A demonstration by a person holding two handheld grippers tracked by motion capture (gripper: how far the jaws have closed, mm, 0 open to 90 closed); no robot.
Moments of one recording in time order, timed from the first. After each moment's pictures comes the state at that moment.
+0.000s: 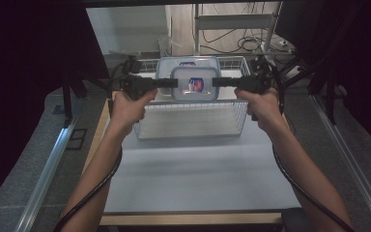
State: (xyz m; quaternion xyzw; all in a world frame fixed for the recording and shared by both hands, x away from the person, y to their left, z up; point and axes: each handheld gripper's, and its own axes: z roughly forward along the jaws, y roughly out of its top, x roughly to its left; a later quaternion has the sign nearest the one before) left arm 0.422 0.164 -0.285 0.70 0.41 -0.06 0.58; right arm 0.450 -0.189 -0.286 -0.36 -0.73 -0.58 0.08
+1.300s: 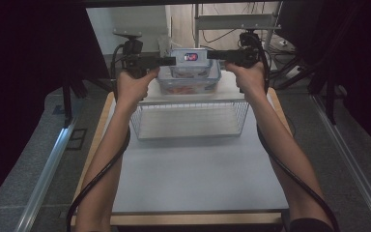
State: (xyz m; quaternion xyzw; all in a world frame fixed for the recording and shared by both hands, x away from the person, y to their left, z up) left arm 0.462 0.167 -0.275 0.68 0.45 0.04 0.57; right arm 0.511 -0.162 -0.263 -0.39 -0.72 -0.57 -0.05
